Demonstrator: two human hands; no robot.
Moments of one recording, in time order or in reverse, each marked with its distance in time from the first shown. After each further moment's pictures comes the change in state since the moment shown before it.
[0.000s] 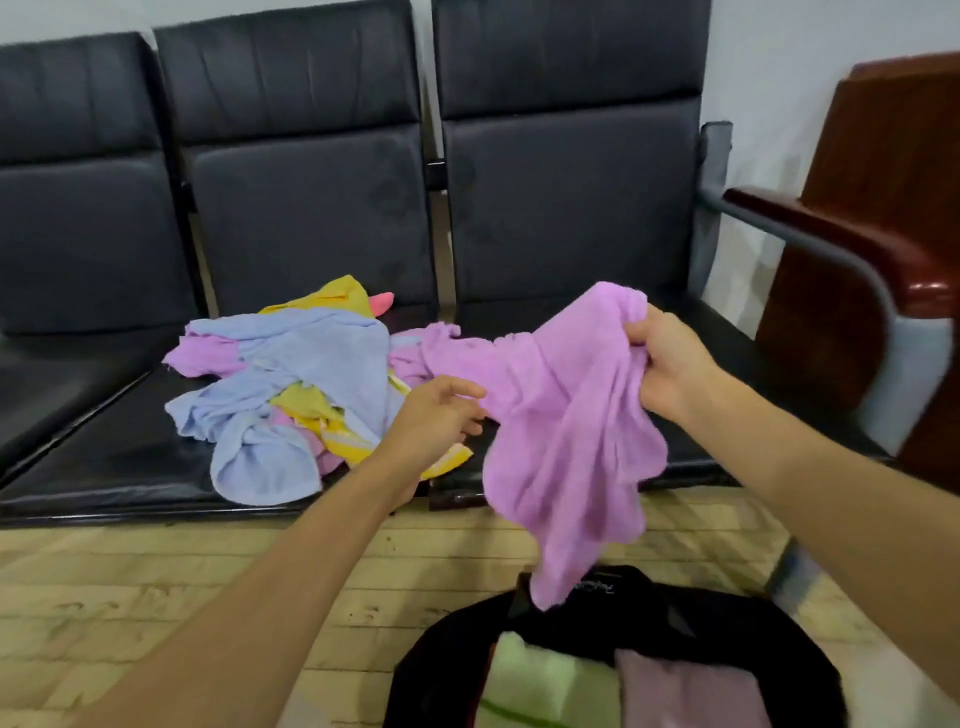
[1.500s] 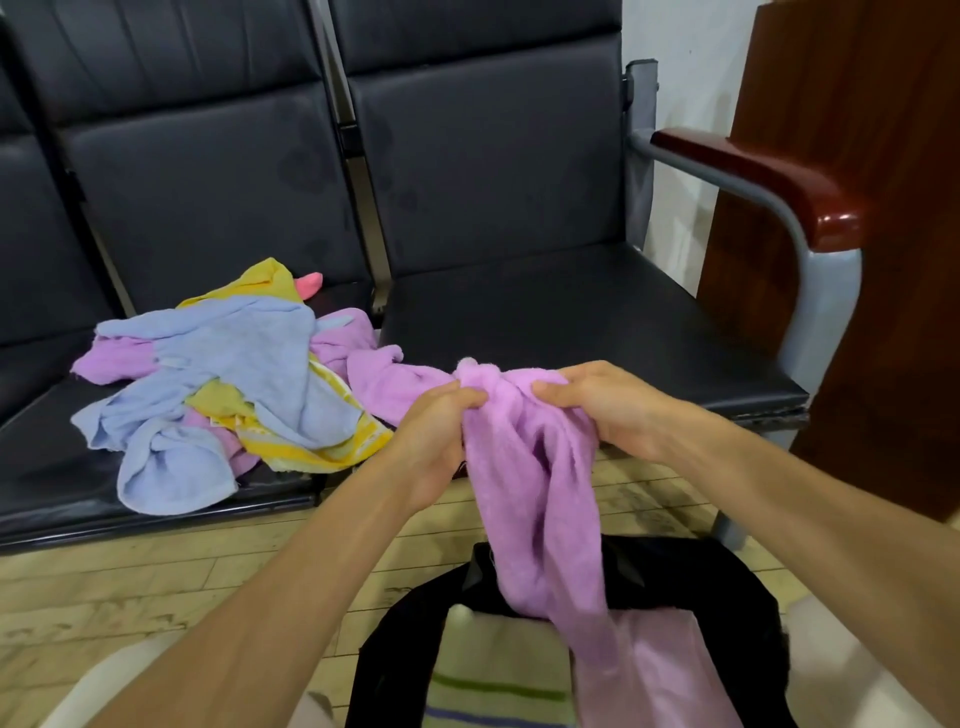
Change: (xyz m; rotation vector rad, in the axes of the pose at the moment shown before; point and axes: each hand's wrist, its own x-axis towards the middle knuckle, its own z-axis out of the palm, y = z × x) left_hand -0.003 -0.006 0.091 -0.195 -0.230 -0.169; right_hand -0.009 0.036 -0.079 -0.675 -0.322 0.058
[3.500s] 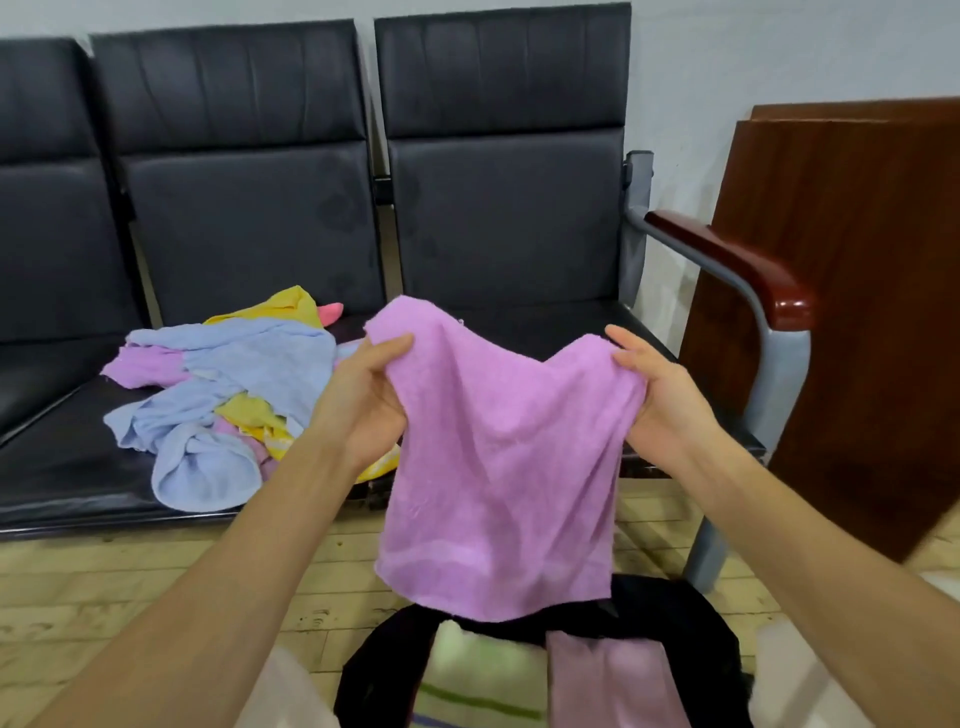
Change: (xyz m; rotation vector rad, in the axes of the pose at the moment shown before) left_hand -0.047 0.068 -0.059 -0.640 -0.095 0.202; right_hand -0.043 -0.037 -0.016 0.635 0.317 -0.210
